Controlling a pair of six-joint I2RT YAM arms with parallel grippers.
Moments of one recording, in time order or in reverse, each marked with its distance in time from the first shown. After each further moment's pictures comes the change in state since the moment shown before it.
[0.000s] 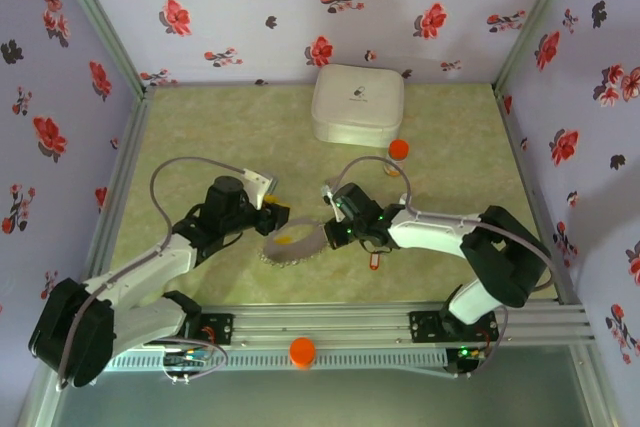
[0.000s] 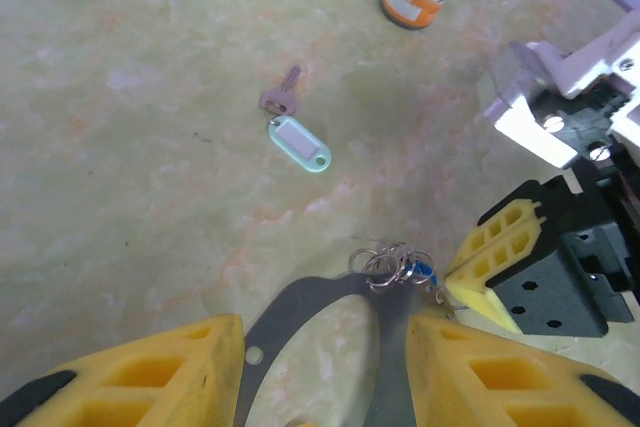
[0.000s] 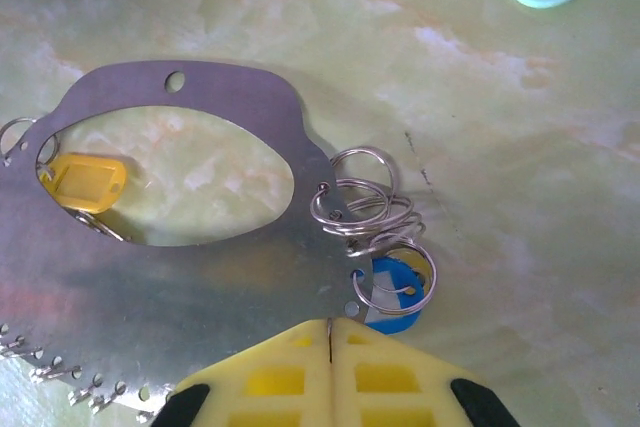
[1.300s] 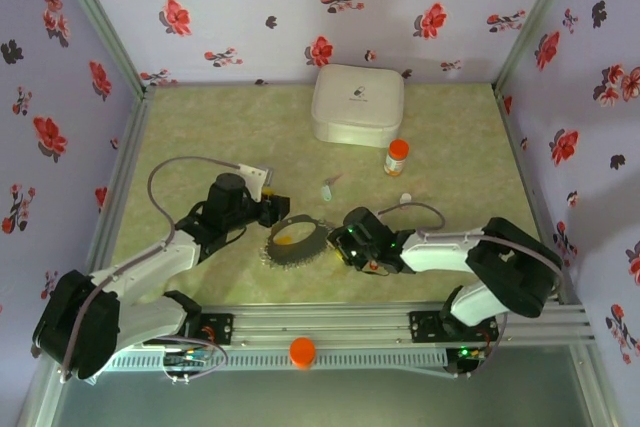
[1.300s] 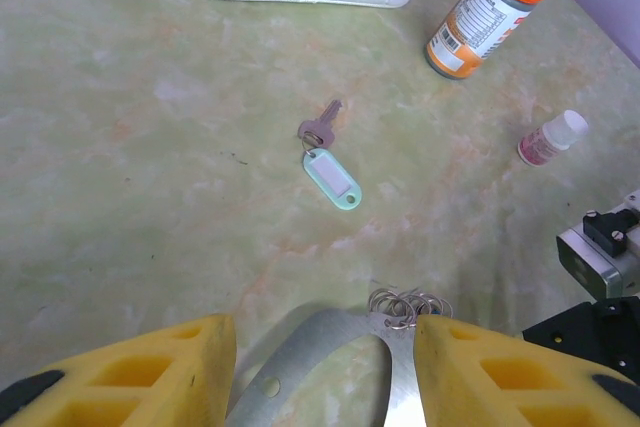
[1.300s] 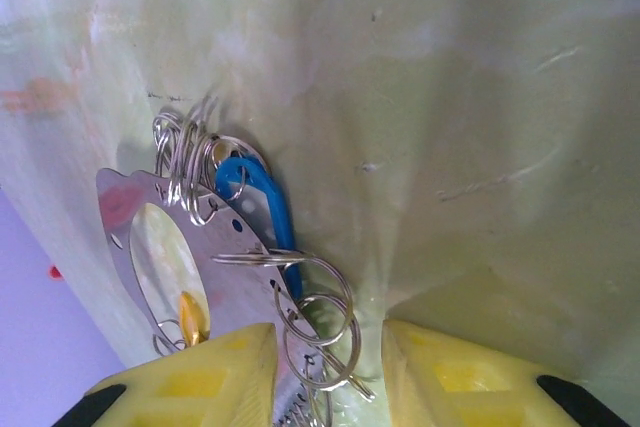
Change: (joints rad) left arm 0.000 0.035 0.010 0.066 -0.078 -0.135; right arm 0.072 -0.069 -0.257 0.312 0.044 1.258
